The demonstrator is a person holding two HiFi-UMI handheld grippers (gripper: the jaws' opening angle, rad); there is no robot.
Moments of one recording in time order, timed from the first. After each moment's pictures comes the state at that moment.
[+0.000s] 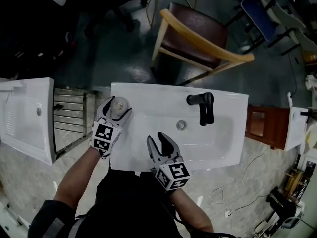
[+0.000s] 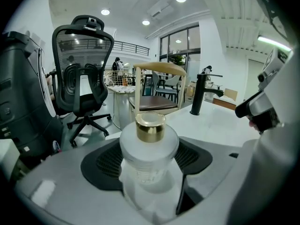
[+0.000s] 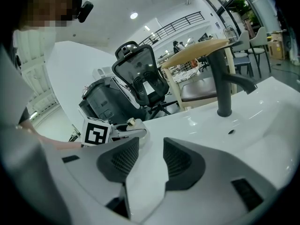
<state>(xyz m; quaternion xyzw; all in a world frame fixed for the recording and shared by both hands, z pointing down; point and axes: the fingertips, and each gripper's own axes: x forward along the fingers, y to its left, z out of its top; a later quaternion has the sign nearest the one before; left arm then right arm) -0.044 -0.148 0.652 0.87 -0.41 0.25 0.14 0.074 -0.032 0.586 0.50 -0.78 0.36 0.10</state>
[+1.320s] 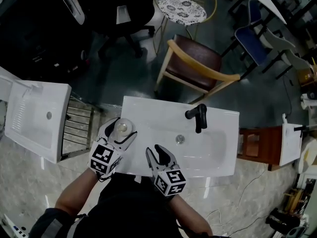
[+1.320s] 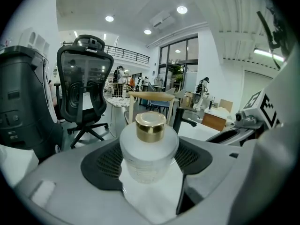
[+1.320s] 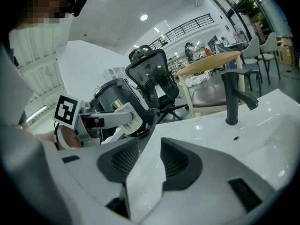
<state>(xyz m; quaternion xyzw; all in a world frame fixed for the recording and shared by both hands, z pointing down) -0.046 -0.074 0.505 0.88 -0.40 0.21 0.15 0.048 0.003 0.534 0.47 -0.81 0.33 0.10</state>
